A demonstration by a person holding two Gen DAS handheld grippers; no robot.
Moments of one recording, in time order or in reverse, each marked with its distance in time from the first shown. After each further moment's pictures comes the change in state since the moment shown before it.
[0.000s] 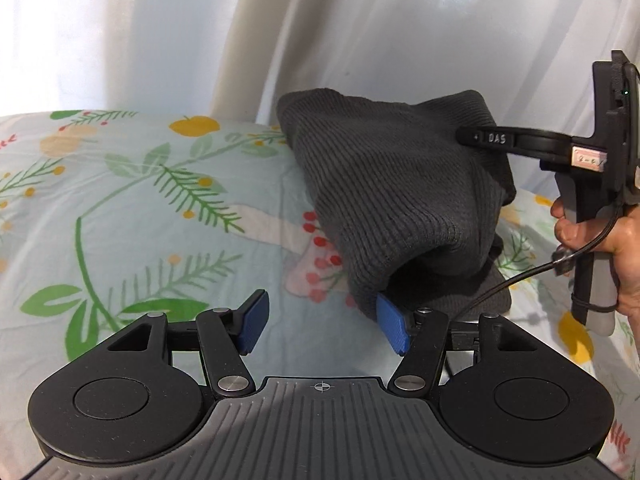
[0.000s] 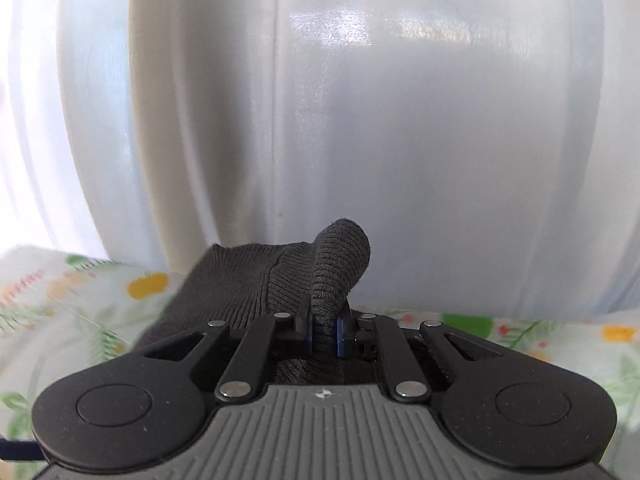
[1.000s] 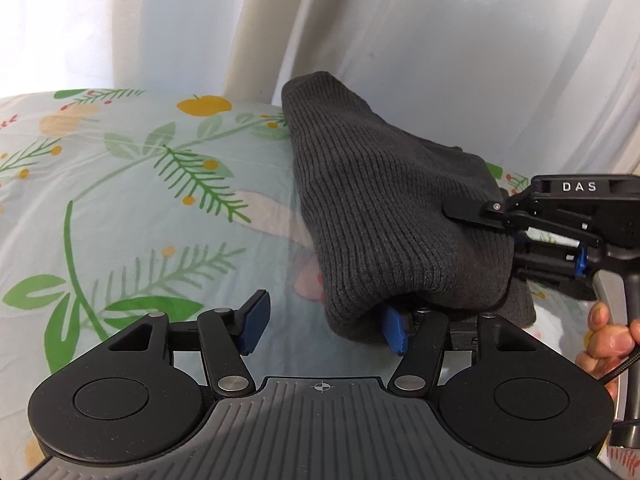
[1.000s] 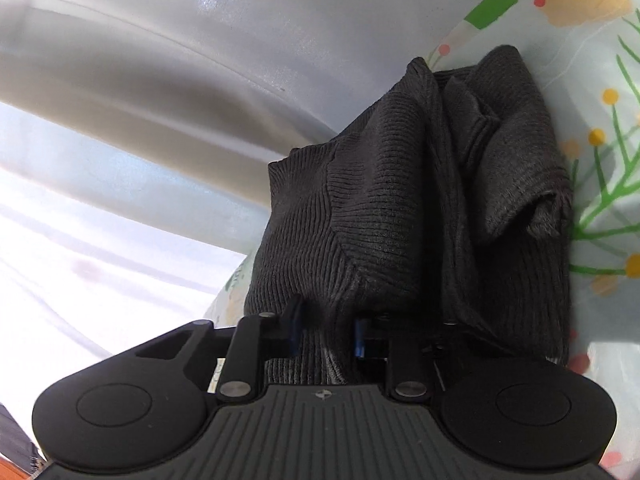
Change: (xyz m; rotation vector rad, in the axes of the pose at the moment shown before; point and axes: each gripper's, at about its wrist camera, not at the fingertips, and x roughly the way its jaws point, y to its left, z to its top) left arm 0.025 0.001 0.003 -0.041 0.027 0.061; right arm 0.034 -0.041 -0.096 0.863 0.310 0.564
